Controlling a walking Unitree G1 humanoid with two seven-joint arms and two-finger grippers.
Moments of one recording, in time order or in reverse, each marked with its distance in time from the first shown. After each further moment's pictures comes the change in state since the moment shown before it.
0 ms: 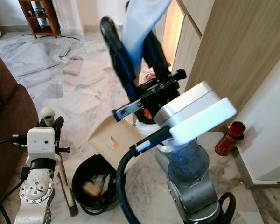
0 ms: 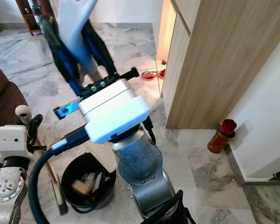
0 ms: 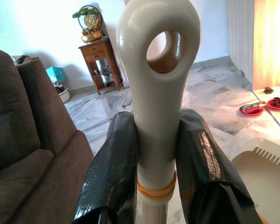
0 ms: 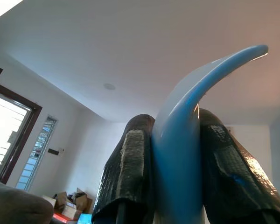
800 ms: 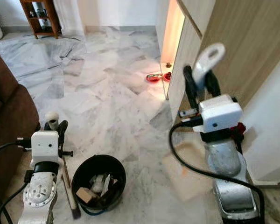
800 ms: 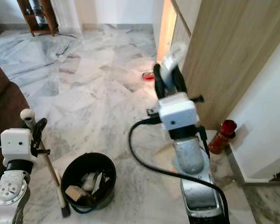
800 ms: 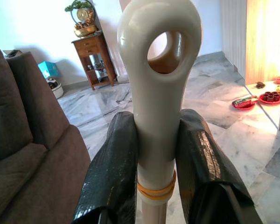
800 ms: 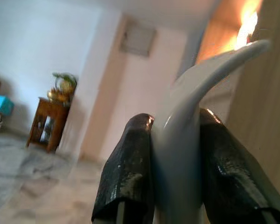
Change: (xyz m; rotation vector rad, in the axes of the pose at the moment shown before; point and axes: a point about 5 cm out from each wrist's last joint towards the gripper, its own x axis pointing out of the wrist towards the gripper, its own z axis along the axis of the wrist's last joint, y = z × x) left arm -0.007 -0.007 -0.006 -0.012 0.029 -0.027; right arm -0.108 -0.097 -0.075 -0.307 0.552 -0.255
